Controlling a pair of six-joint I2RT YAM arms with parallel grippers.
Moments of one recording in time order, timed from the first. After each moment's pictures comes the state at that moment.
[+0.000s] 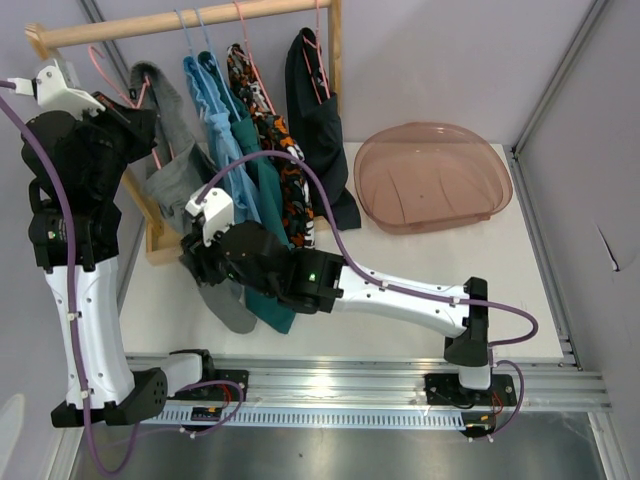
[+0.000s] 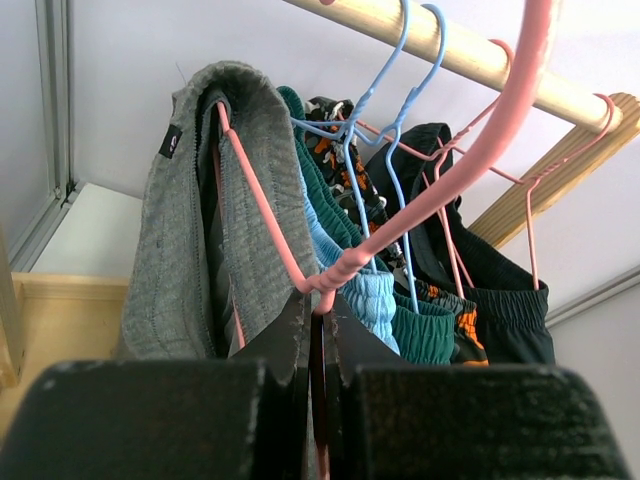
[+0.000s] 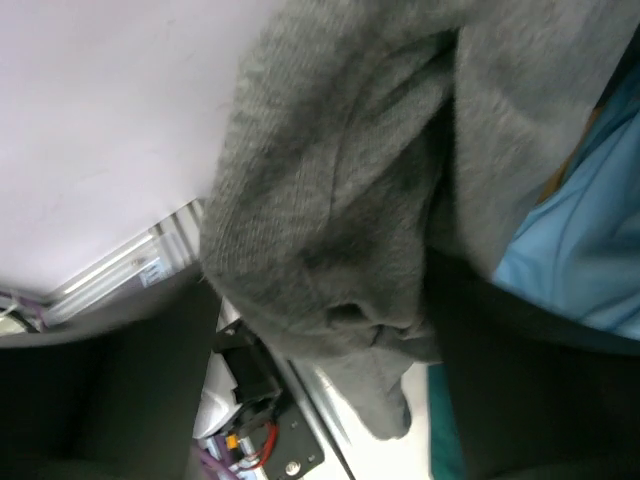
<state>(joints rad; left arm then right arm) 0.05 1.17 1.89 -0.72 0.04 -0.45 1.39 1.91 2.06 -0.30 0.33 0.26</state>
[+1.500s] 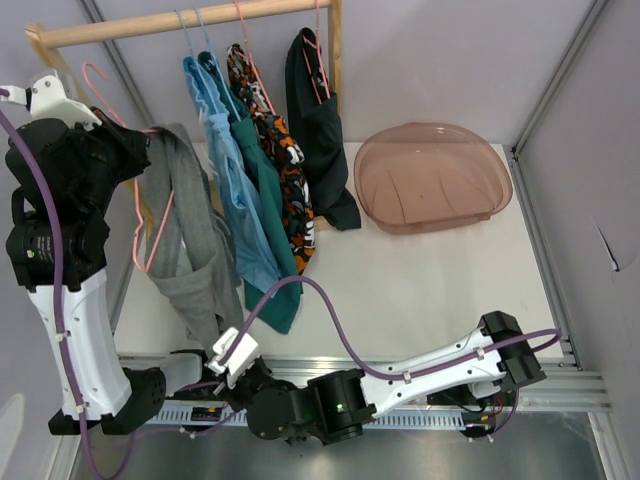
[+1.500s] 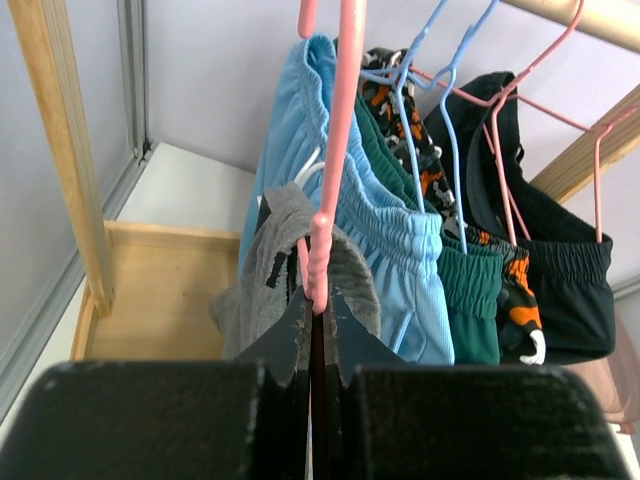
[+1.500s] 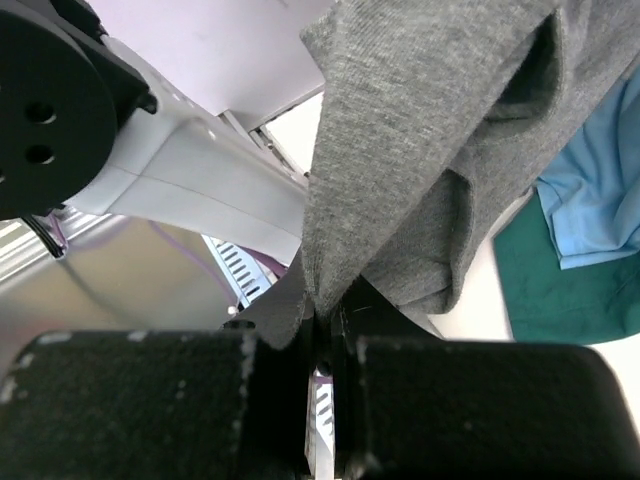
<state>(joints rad) 0.03 1.19 2.06 -0.99 -0.07 -0.35 1.86 1.71 1.51 0.02 0.86 0.27</state>
